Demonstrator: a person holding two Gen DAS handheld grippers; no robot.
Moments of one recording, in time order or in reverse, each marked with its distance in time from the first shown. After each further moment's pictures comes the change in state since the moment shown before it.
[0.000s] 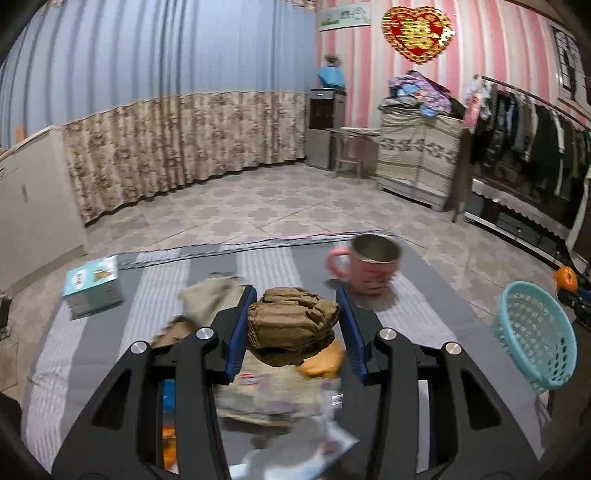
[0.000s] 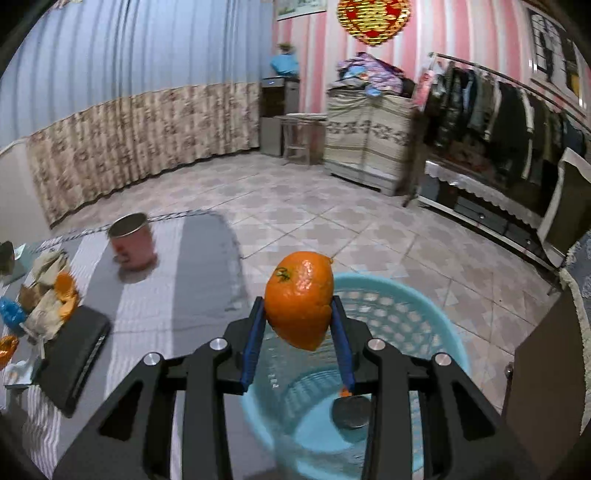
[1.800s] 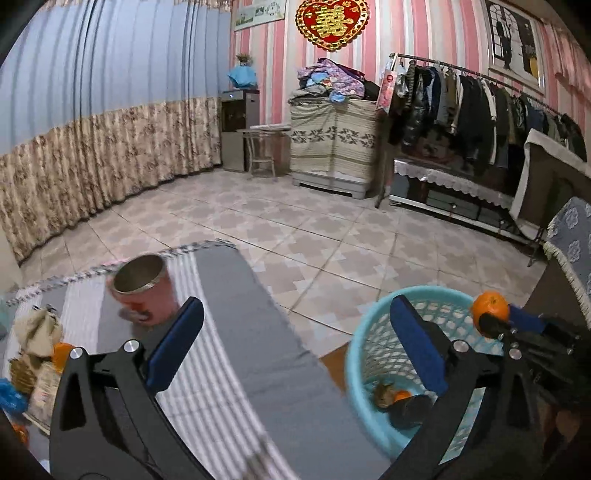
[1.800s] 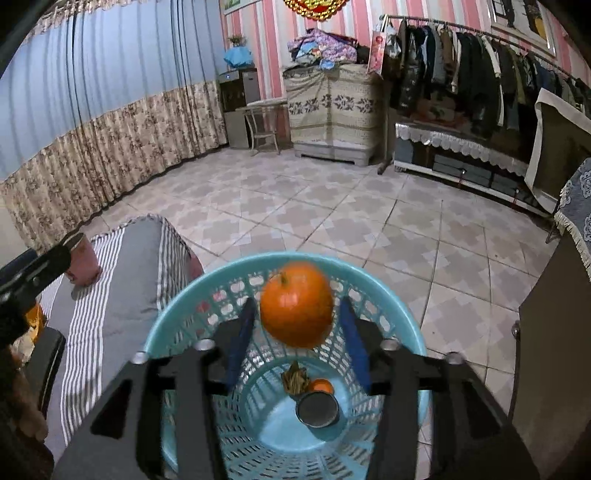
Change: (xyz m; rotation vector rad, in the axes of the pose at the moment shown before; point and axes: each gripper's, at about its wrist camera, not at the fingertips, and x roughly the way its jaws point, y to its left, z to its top) left arm 0.038 -0.225 -0.002 0.146 -0.015 -0.217; right arm 0.047 -0.077 -0.028 0.176 0.046 -0.024
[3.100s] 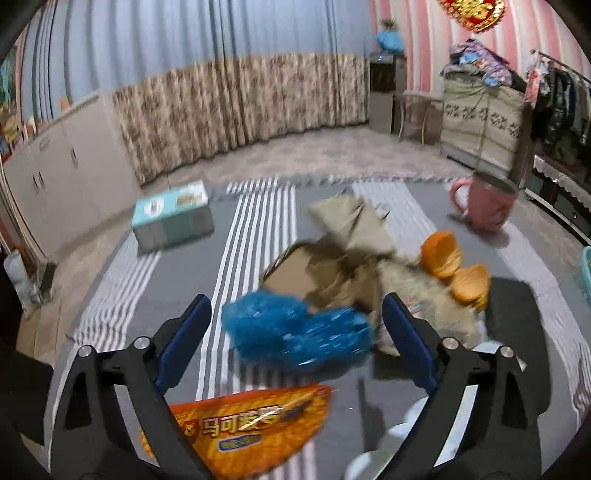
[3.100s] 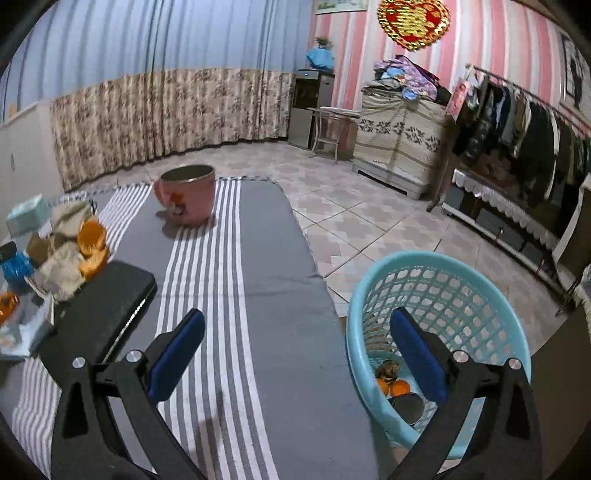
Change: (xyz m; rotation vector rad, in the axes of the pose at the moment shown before) left arm -0.088 0.334 -0.109 -0.222 0.197 0.436; right arm -0.034 0.182 -0.056 -0.313 -0.022 0.062
